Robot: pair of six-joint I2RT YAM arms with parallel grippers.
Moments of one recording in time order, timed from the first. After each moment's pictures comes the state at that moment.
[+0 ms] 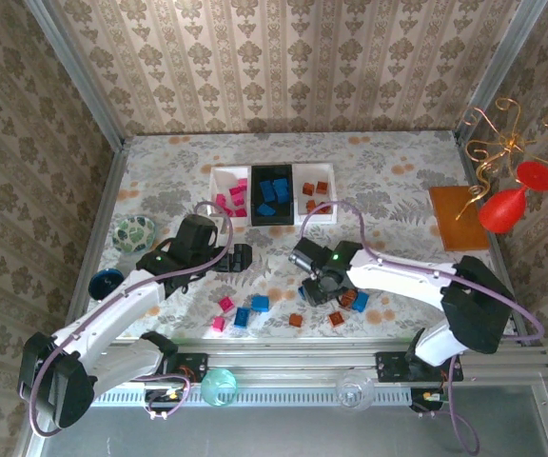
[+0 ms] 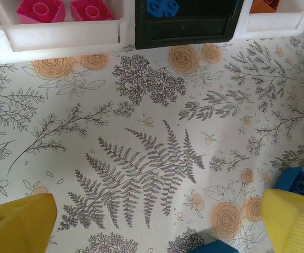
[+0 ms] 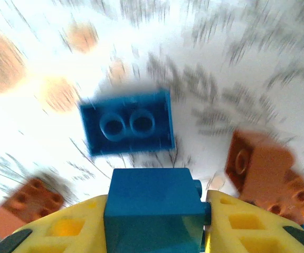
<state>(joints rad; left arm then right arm) -0.60 1.03 0.69 -0.49 0.07 -0.41 0.88 1.50 0.99 -0.83 0.10 0.48</state>
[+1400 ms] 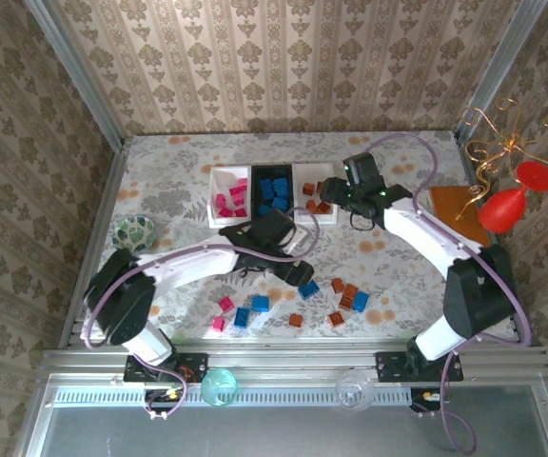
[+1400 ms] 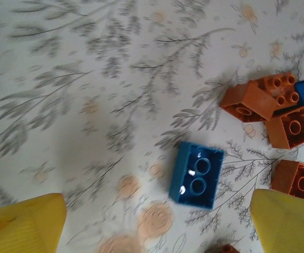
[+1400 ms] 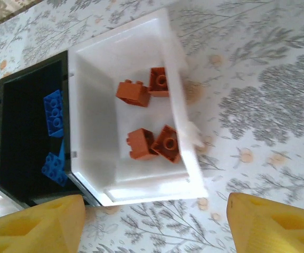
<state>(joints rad) -0.95 1.63 1.08 -0.48 0.20 -0.21 0.37 1.54 1.16 -0.42 0.07 0.64</state>
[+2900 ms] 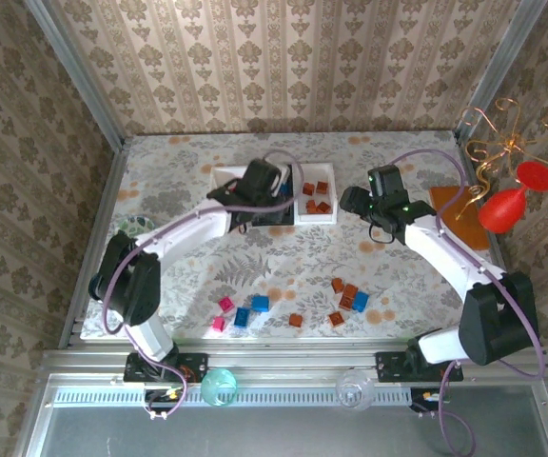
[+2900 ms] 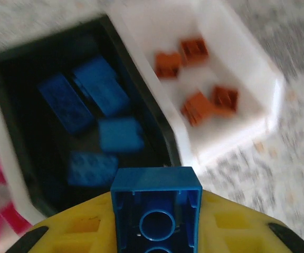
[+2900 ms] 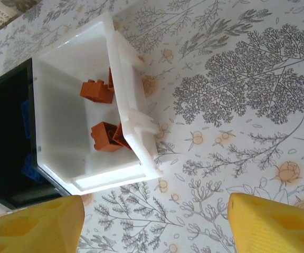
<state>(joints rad) -0.70 1.74 1.38 -0.40 -0.07 -0.21 0.28 1.38 1.00 -0.41 0.04 0.65</state>
